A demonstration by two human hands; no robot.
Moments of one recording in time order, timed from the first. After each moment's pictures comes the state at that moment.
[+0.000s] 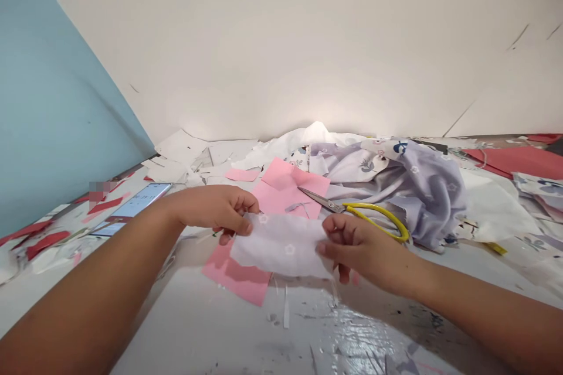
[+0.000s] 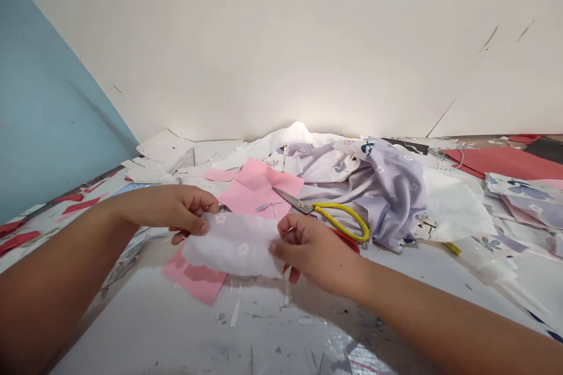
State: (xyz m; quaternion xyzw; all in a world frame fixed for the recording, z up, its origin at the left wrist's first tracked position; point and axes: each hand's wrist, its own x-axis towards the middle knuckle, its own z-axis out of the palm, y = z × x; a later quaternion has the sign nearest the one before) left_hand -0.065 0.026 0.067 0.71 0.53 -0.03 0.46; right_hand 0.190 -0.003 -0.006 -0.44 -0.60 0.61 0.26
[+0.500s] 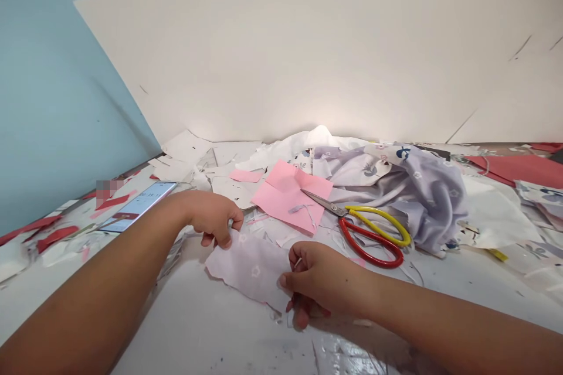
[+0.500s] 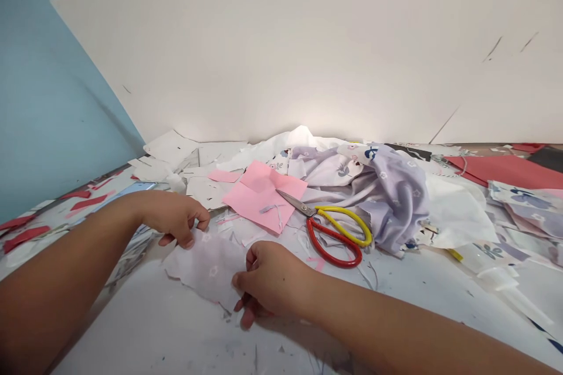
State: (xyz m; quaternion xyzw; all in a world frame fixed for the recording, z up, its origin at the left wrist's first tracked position) left_hand -0.085 0.031 0.061 0.68 0.62 -0.18 0.33; right_hand 0.138 -0.021 -0.006 -0.45 -0.56 0.69 0.08
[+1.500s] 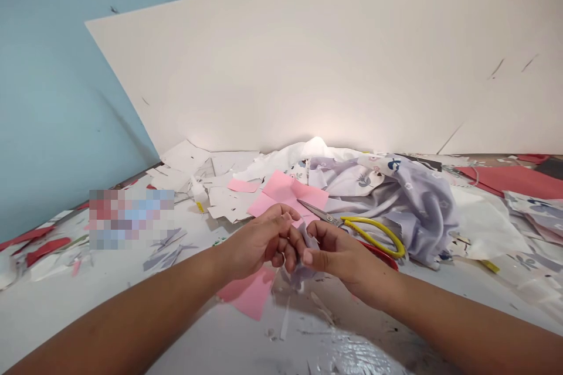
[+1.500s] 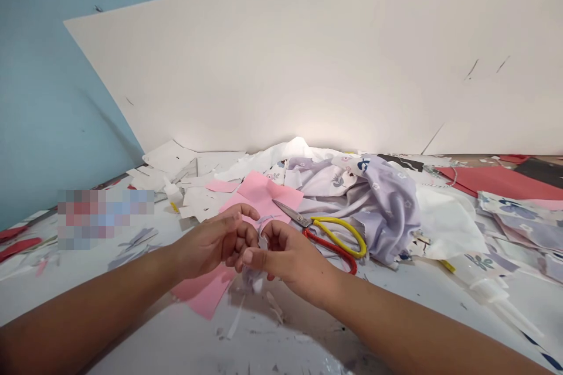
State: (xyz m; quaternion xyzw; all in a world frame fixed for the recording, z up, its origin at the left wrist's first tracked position) left_hand -0.003 0.001 0.016 0.53 0.33 0.33 0.71; right_hand 0.170 -0.004 0.001 -0.33 -0.57 0.67 0.34
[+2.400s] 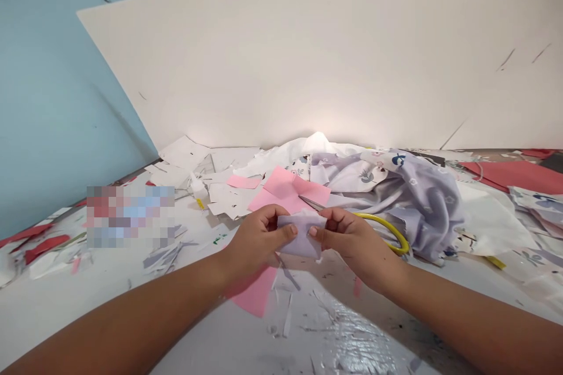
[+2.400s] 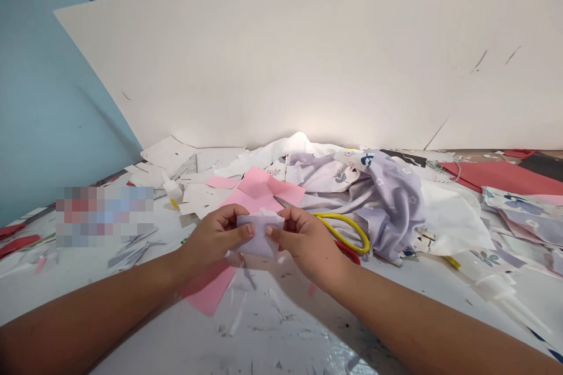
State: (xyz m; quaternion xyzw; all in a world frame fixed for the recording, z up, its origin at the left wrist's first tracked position) left_hand -0.002 0.001 -0.003 0.56 0.49 0.42 0.52; right_hand 0.175 0.011 -0.005 -0.44 -0.55 0.58 0.41
